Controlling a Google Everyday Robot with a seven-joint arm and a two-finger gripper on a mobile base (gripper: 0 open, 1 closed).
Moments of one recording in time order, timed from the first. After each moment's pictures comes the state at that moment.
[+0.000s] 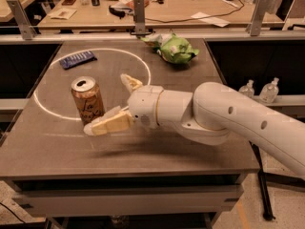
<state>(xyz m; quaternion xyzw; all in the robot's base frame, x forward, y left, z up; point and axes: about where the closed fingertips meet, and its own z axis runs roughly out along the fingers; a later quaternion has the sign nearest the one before) 0.516 0.106 0.886 -0.45 0.61 0.35 0.55</state>
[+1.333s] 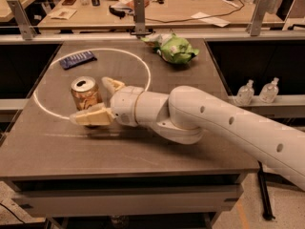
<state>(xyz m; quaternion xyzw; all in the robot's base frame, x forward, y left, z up) 0.549 0.147 0.866 -0.43 0.61 0.35 0.57</state>
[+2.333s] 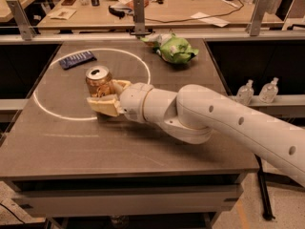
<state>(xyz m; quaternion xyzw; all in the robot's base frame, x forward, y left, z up) 0.563 0.123 0.868 -0.41 0.63 0.32 0.57</state>
